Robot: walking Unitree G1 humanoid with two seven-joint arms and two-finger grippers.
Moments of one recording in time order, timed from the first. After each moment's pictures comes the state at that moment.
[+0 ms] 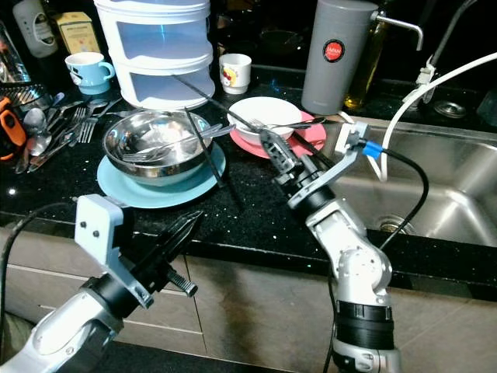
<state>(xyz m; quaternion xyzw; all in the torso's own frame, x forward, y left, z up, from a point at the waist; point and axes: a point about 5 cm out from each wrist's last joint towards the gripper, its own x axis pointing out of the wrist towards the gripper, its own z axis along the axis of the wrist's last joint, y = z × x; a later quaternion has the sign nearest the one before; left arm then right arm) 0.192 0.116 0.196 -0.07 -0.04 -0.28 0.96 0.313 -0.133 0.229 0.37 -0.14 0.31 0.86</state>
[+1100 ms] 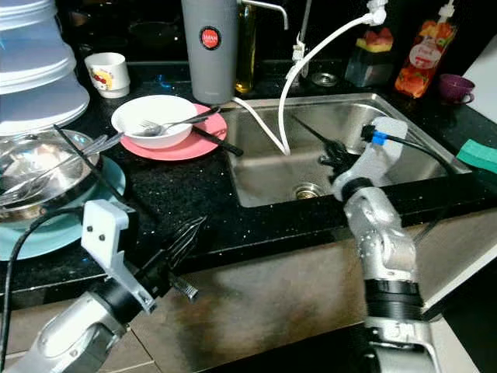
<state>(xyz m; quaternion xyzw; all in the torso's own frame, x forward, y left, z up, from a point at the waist) 0.191 0.111 0.191 -0.08 -0.03 -0.29 0.95 0.347 -0.206 0.213 0.01 -0.10 0.02 0.99</state>
